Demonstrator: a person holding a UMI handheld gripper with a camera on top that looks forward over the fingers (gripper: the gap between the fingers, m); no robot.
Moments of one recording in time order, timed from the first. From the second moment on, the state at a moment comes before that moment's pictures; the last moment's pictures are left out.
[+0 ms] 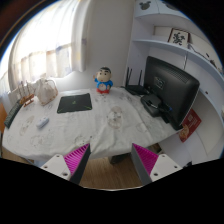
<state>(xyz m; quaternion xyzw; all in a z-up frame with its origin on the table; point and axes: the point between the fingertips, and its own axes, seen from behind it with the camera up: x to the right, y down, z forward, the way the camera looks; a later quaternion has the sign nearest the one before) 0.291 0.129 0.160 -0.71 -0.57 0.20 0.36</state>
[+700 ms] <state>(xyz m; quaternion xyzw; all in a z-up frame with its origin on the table) 0.232 -0.139 0.133 -0.64 -0.65 0.27 0.32</state>
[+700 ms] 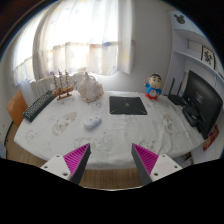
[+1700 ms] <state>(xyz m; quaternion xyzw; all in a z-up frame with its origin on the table) 0.054 -0.249 -0.001 -0.61 -0.64 0.33 0.34</state>
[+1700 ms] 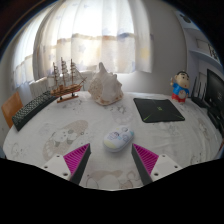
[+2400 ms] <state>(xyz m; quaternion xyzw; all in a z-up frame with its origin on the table) -0.032 -0.246 -0.016 -0.60 -0.65 0.33 0.31</state>
